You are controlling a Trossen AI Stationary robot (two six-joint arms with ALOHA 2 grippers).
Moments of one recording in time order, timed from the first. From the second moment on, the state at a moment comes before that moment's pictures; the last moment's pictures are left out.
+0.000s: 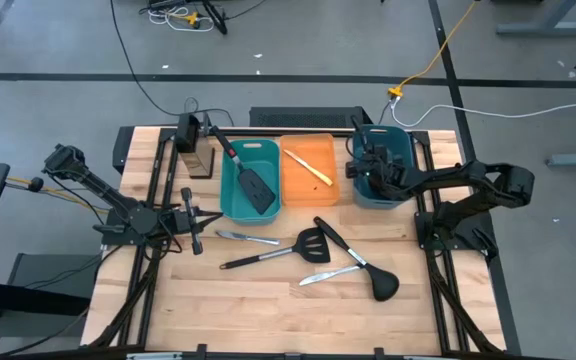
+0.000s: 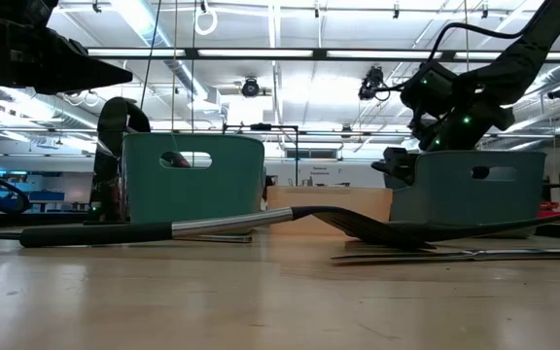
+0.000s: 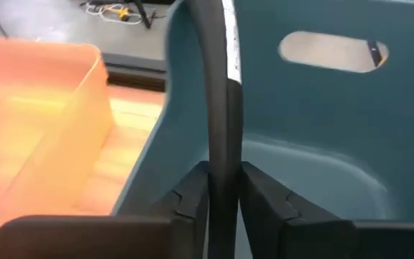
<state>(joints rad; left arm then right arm) -0.58 0.50 0.07 0.40 -0.87 0.30 -0.44 1.38 0.46 0.13 0.73 0.62</state>
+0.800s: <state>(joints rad) -0.58 0.50 0.07 0.38 -0.87 0.29 -0.10 0.84 0.46 0.45 0.33 -0.01</state>
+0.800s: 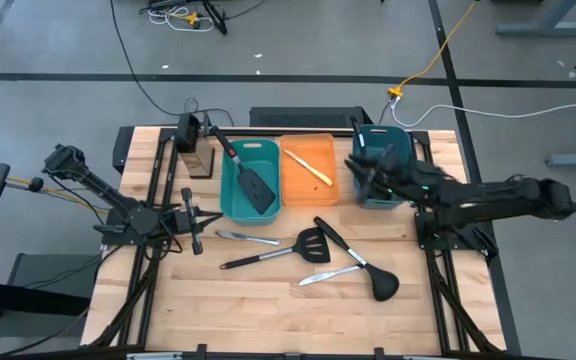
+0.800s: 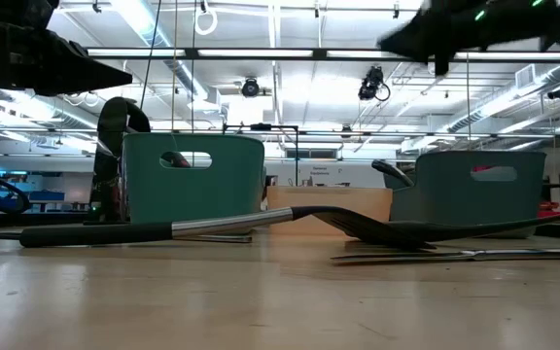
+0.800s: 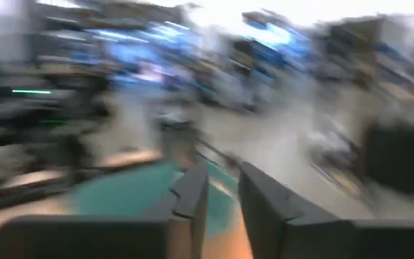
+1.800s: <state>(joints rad) -0.58 0.50 0.07 0.35 -0.87 0.27 0.08 0.13 0.02 0.45 0.27 0.01</state>
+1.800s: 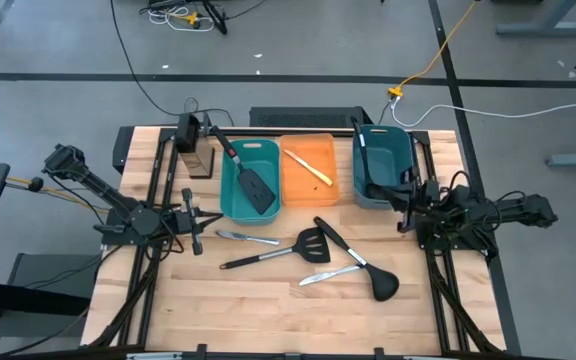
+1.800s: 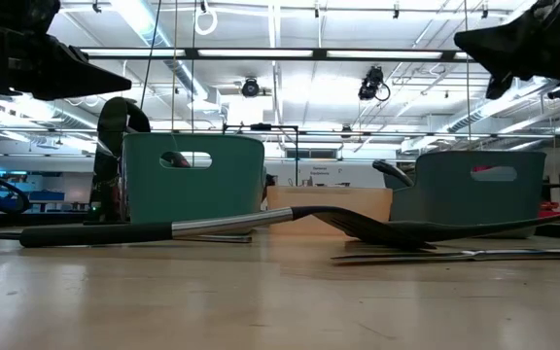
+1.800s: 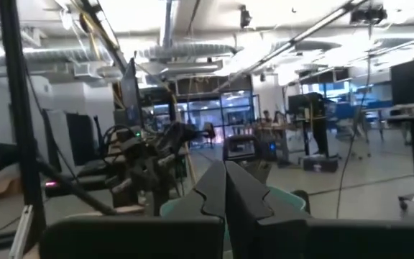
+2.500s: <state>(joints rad) -0.58 0.50 0.07 0.35 -0.82 0.19 0.08 0.13 0.02 0.30 0.25 0.05</state>
